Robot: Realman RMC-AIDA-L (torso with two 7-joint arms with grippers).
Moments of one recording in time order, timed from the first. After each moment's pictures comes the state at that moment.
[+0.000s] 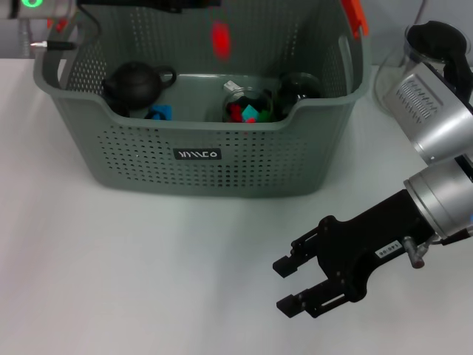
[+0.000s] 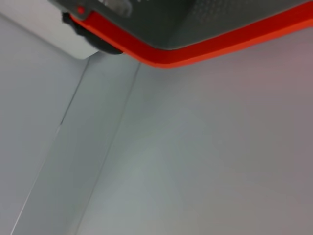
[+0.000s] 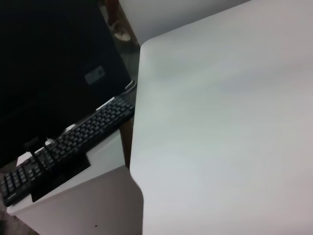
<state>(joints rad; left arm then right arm) -0.74 -2.04 0.84 1.13 2.06 1.36 -2.20 0.72 2.07 -1.23 -0.86 -2.09 -1.73 1.79</state>
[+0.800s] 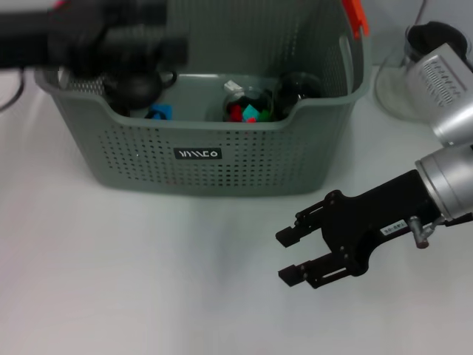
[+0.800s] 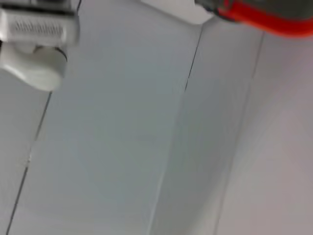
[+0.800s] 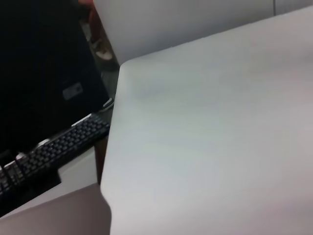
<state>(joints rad) -0.53 -2.06 0.60 1.23 1.76 1.91 -1.96 0.71 2.07 -1.15 -0.87 -2.09 -1.70 1.70</state>
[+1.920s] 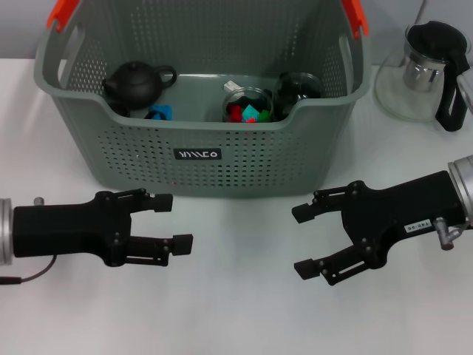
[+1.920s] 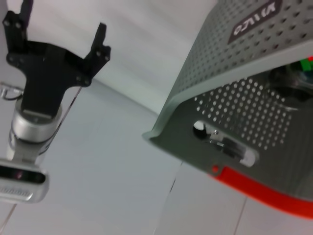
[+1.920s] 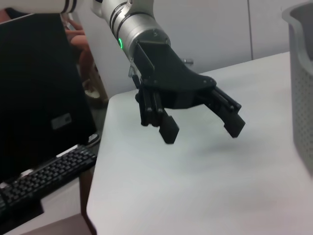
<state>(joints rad) -0.38 -2.15 0.60 0.94 2.09 1.84 -1.59 0.65 2.07 -0.99 -0.82 -2.09 -1.73 1.53</state>
